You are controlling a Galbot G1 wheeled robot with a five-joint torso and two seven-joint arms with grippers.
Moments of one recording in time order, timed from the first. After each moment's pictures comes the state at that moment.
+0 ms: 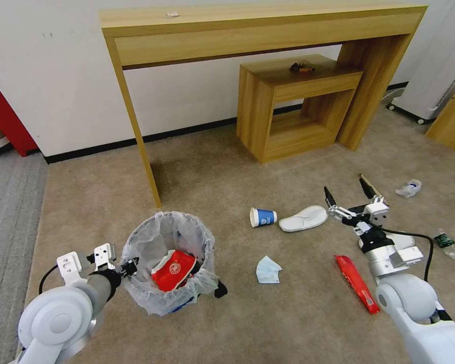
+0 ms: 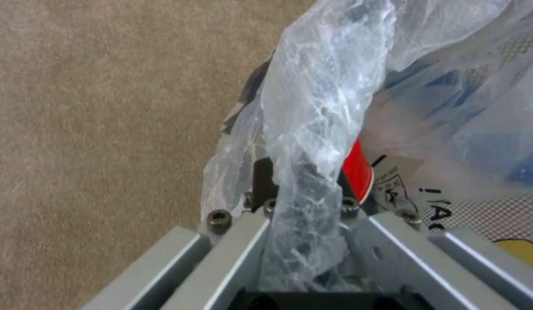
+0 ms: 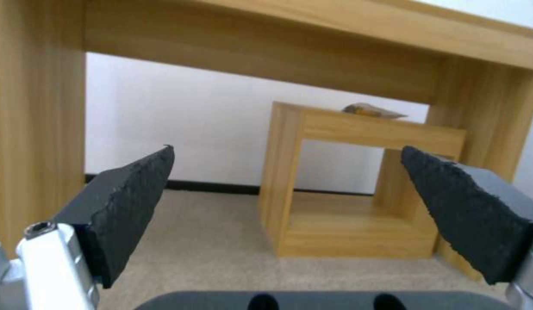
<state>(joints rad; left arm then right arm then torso) 1.46 -1.04 -0.63 -2.28 -1.35 0.72 -0.79 -1.31 0.97 0.54 1.83 0.45 0.31 -0.05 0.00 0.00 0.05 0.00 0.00</state>
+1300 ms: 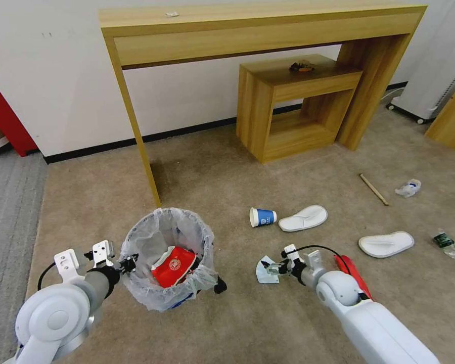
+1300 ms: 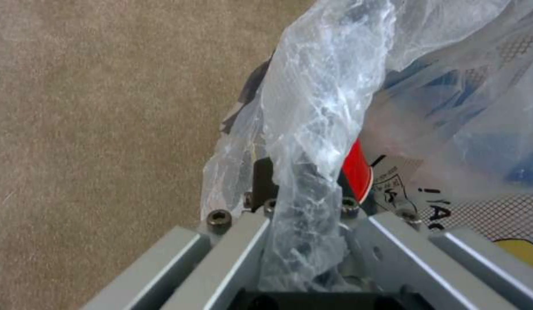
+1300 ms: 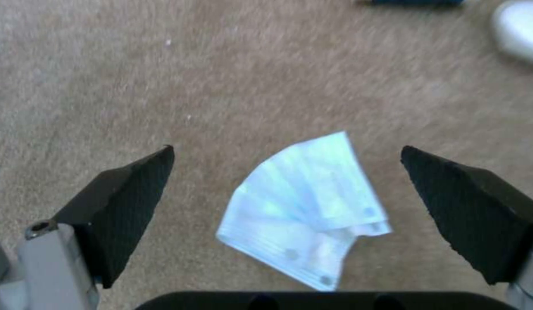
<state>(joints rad) 1.44 -1.06 -0.66 -2.27 -1.35 0.74 -0.76 -0.98 1.08 0.06 1.40 0.46 -0.41 -0.17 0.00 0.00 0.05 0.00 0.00</state>
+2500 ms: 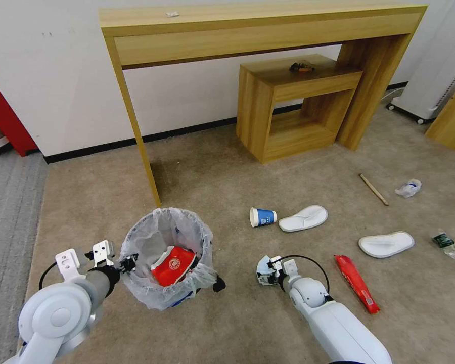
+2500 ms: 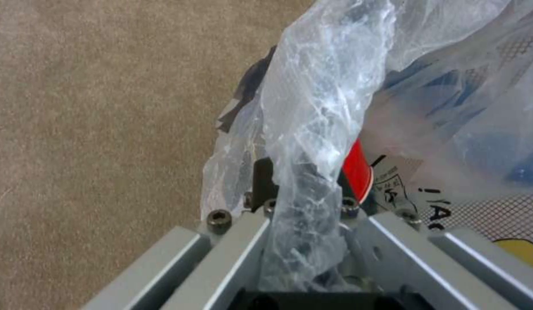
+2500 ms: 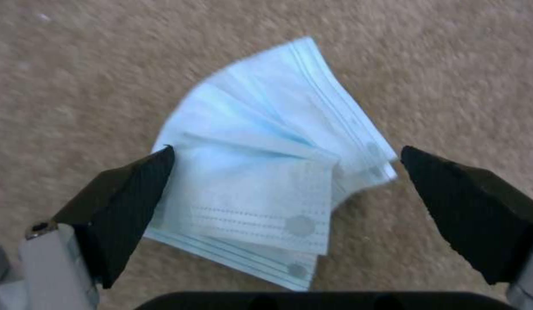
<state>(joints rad) 1.43 -1.06 -0.65 -2.25 -1.33 0.74 -0.75 -0.91 1.23 0.04 1.16 0.29 -0.41 -0.01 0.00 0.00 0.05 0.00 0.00</state>
